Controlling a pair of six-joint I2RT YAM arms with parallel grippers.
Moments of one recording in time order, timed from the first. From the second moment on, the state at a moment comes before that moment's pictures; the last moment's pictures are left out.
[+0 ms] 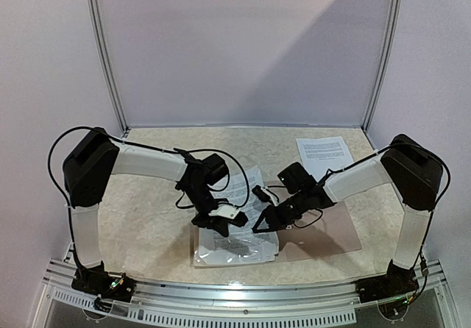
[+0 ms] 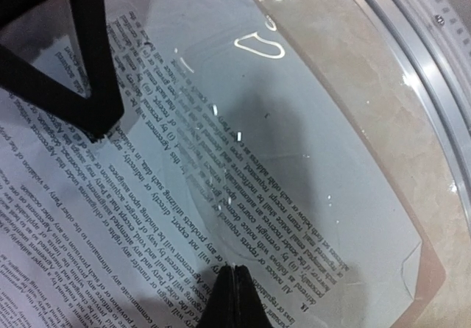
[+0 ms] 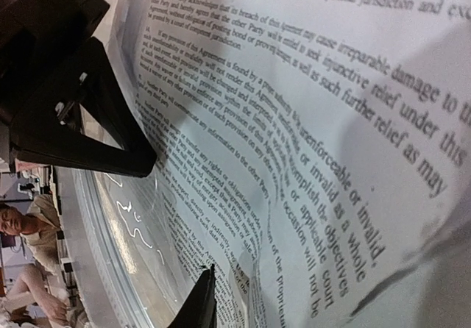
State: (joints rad) left arm -0.82 2.02 1.30 -0.74 0.58 1.22; right arm 0.80 1.90 0.94 0.00 -0.66 0.43
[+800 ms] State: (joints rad) left arm -0.82 2.01 1.28 -0.71 0.58 1.19; right arm 0.81 1.90 0.83 0.12 -0.80 0.80
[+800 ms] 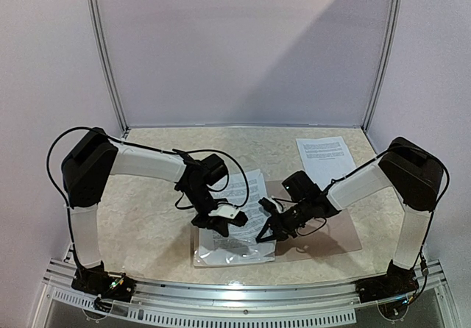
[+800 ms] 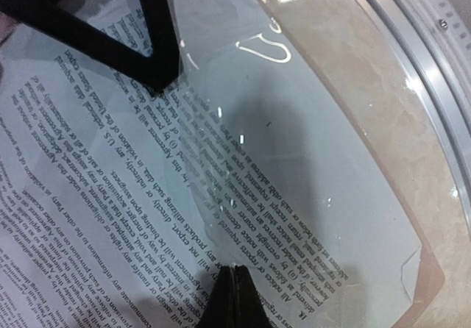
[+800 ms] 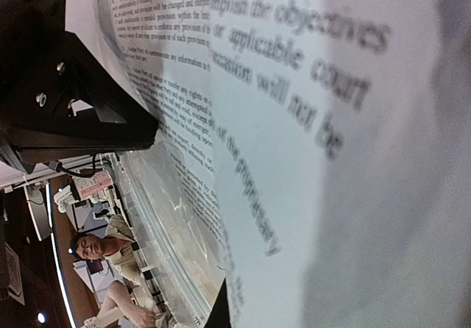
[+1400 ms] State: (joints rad) left arm -0.82 2.01 1.28 -0.71 0.59 1.19; right arm 0.85 1.90 0.79 0.27 -0.82 0.92
